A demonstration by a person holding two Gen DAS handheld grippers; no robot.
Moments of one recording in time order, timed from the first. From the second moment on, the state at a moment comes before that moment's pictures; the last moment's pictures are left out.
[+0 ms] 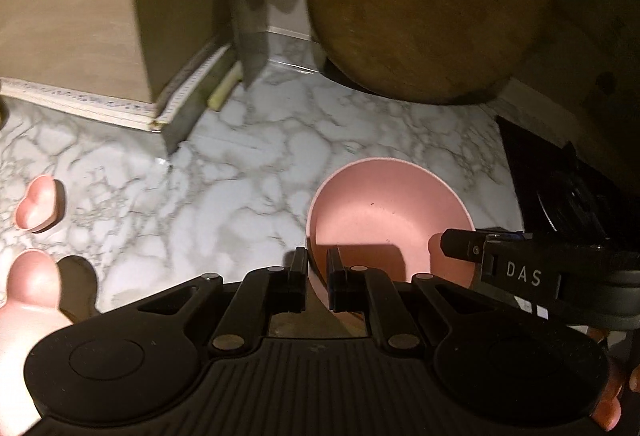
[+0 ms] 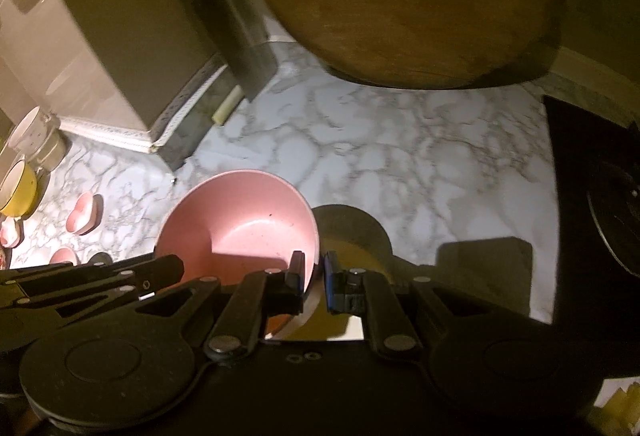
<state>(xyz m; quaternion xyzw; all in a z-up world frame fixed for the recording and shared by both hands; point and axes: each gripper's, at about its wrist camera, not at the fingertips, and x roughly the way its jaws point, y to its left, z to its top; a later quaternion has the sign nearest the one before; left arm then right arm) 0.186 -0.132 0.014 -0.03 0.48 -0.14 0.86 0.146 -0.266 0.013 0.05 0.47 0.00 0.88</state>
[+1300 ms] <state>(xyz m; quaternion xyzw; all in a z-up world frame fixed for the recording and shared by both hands) 0.192 -0.166 -0.024 -0.01 0.52 -0.15 0.84 0.141 -0.310 -0.022 0.10 0.50 -0.03 0.86</state>
